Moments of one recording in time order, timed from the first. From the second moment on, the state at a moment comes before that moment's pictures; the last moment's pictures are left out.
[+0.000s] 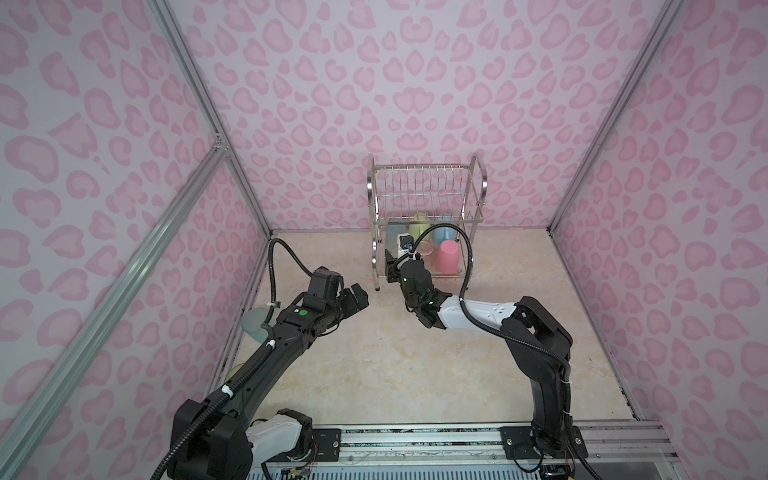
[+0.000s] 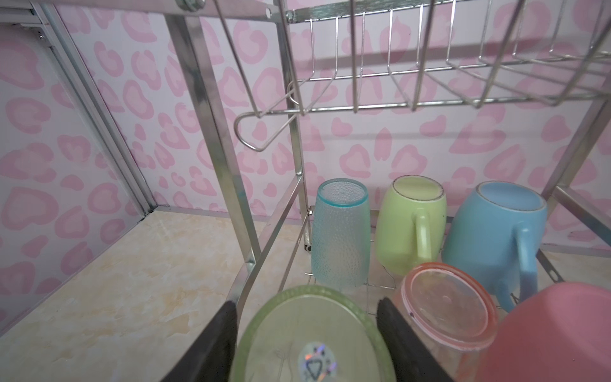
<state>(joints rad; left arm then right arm) -0.34 1.19 0.87 -0.48 0.07 -0.77 0.83 2.02 1.34 0.57 0.57 0.16</state>
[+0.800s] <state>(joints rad) -0.33 1.22 0.87 -0.48 0.10 -0.75 0.80 2.22 1.51 0.65 0.64 0.06</state>
